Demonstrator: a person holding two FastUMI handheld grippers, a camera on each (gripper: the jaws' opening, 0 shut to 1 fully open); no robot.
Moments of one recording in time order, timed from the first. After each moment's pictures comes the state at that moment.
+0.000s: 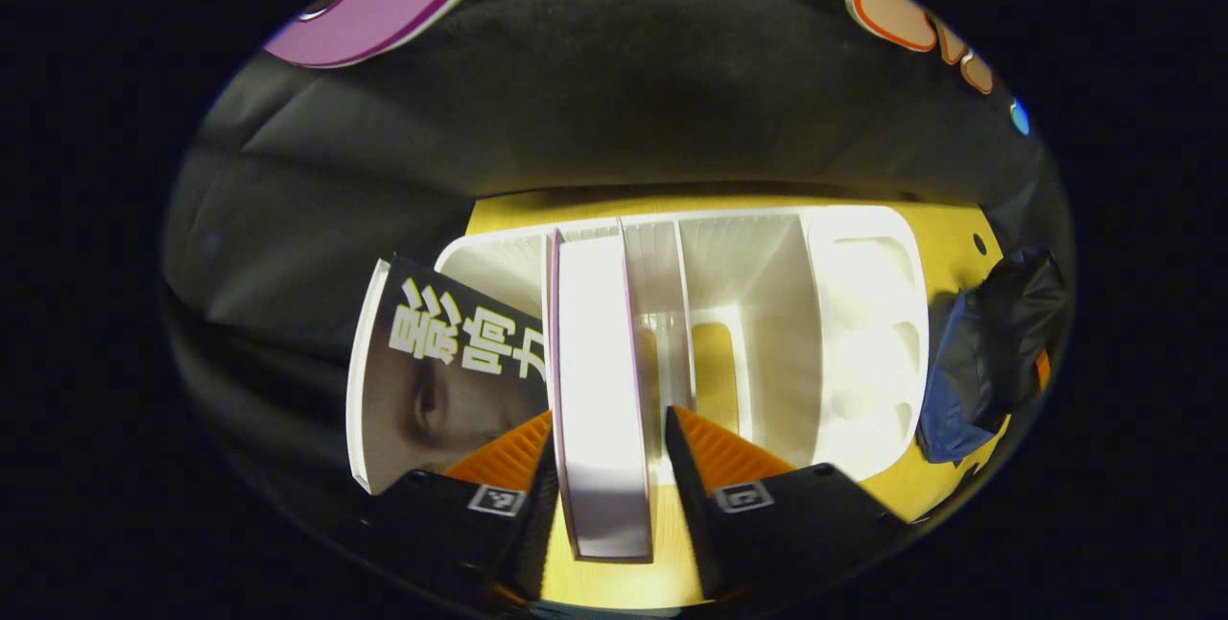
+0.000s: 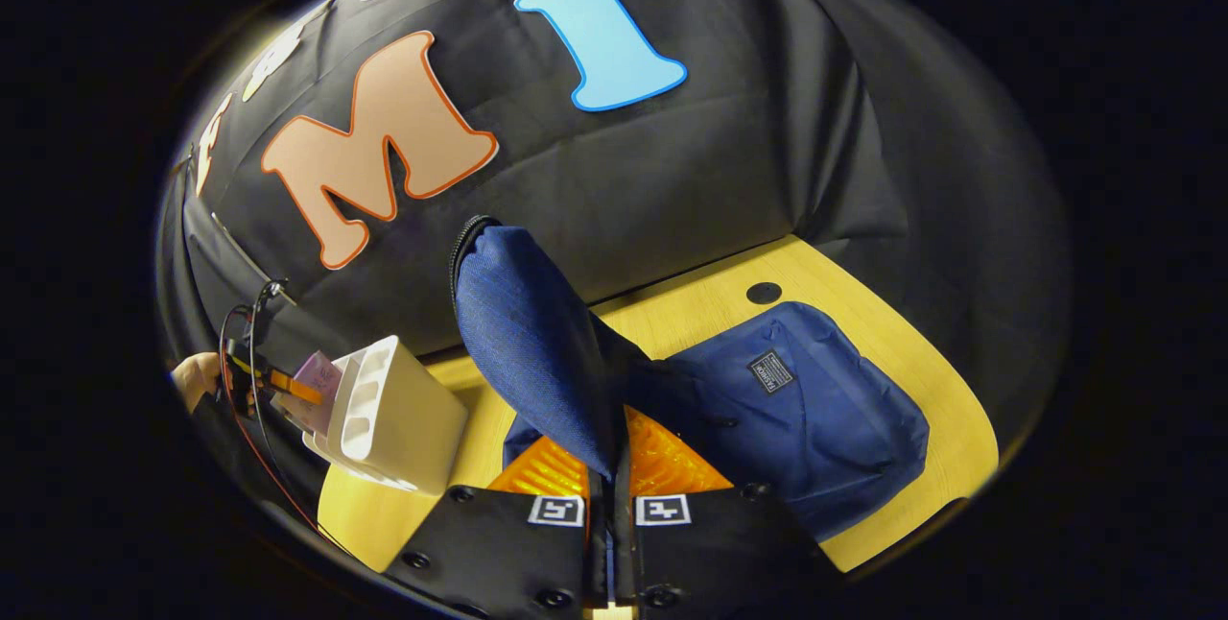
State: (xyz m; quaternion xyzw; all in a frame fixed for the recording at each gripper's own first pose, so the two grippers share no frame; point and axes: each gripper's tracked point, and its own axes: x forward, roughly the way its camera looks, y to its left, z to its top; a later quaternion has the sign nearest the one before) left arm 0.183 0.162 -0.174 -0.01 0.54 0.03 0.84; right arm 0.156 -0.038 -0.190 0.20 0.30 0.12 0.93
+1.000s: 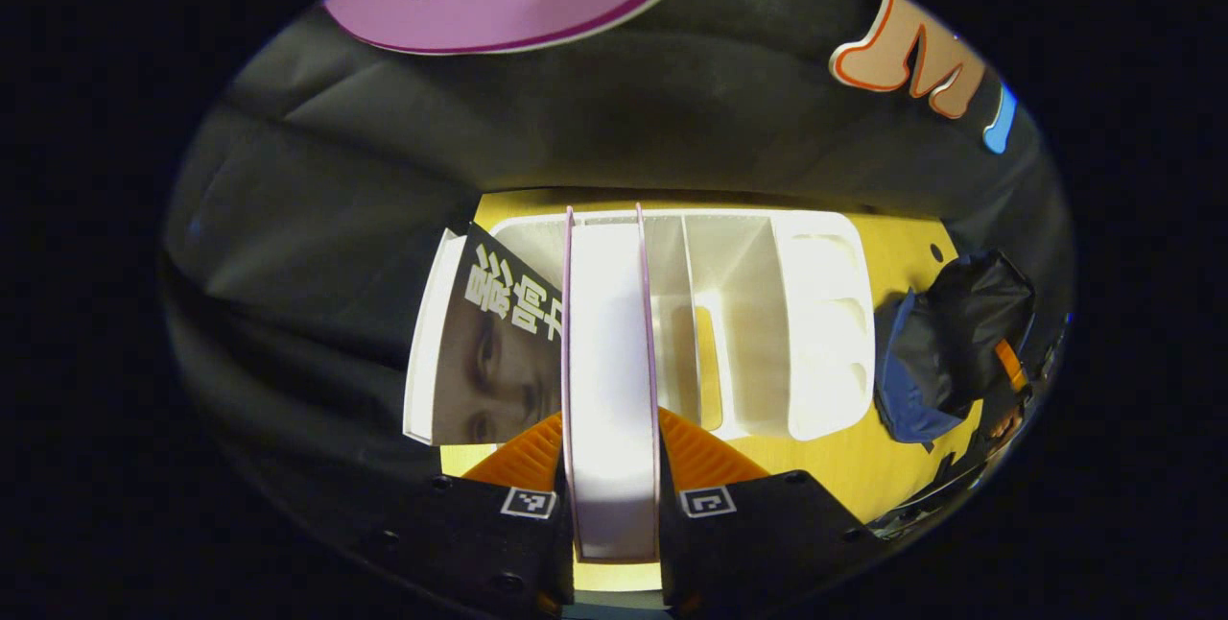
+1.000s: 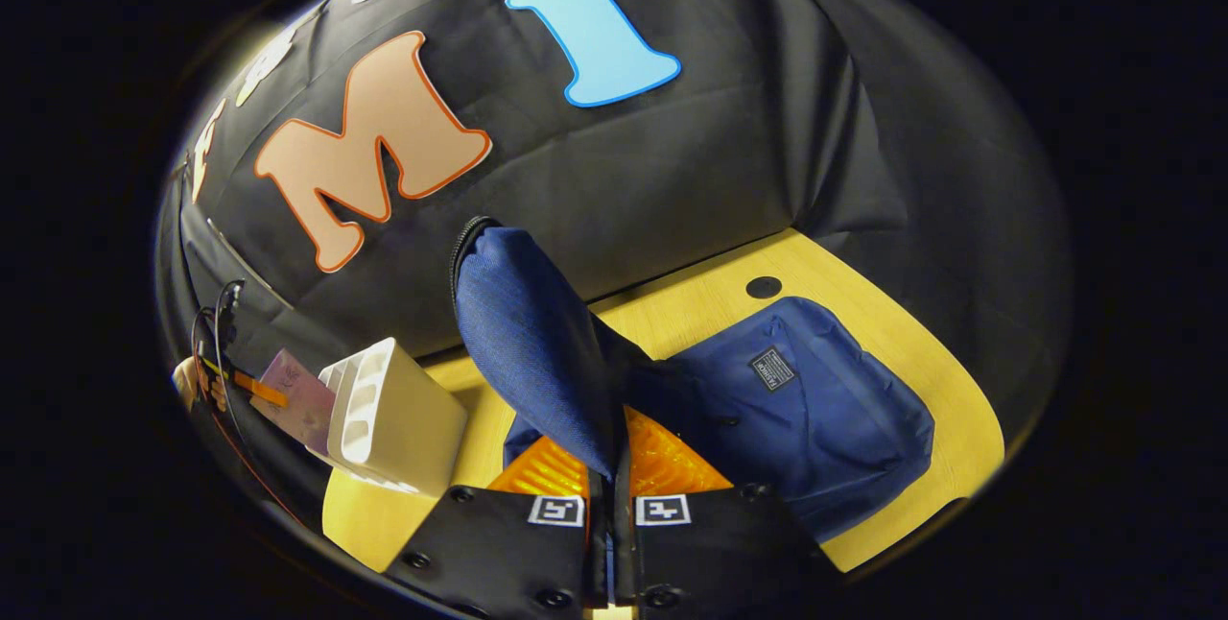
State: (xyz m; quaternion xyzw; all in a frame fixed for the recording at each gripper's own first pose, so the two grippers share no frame) left arm 0.135 0.185 -0.111 -0.05 0.50 -0.01 0.86; right arm 0.157 -0.037 -0.191 0.20 0.31 0.11 0.92
